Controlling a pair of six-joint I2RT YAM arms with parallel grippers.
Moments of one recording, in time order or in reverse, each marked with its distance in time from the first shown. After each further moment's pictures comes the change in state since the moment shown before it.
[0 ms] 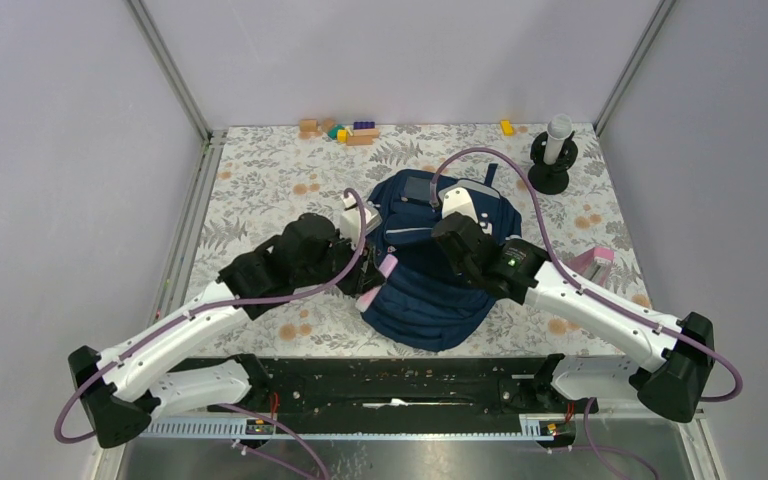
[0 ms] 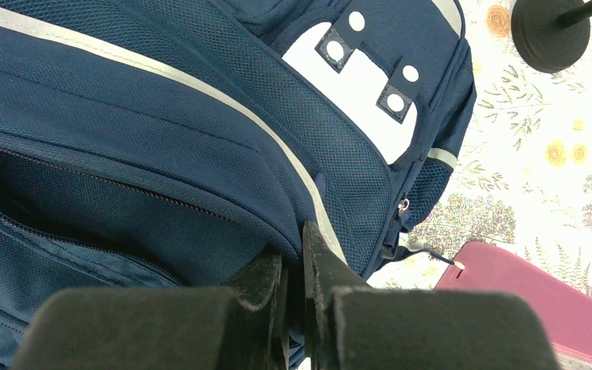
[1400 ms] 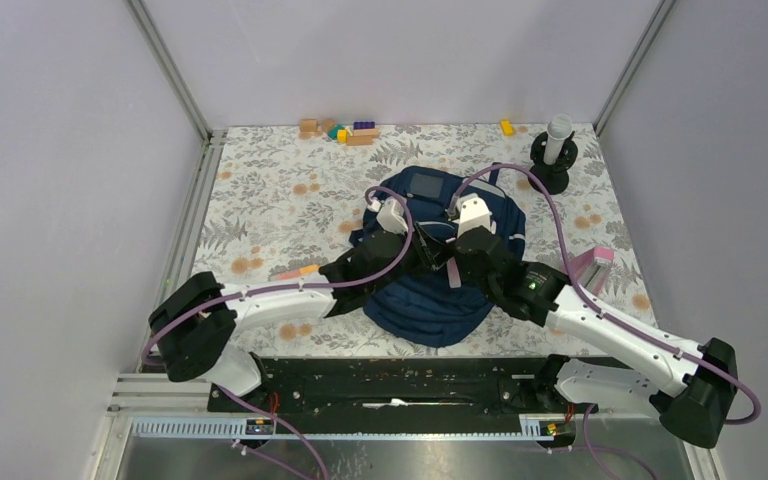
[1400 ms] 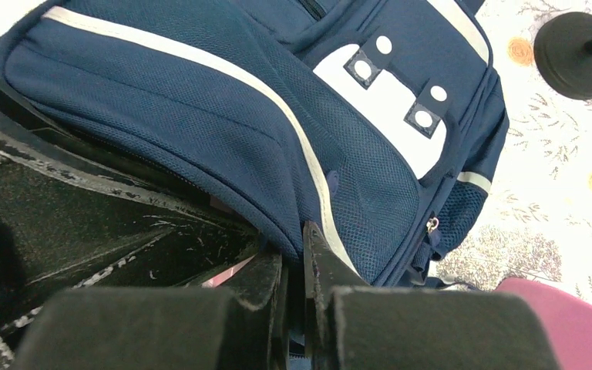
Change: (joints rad) left arm -0.137 0.489 -0.143 0.944 -0.332 -0.764; right arm -0.017 -0.170 -0.217 0.241 -0.052 -0.040
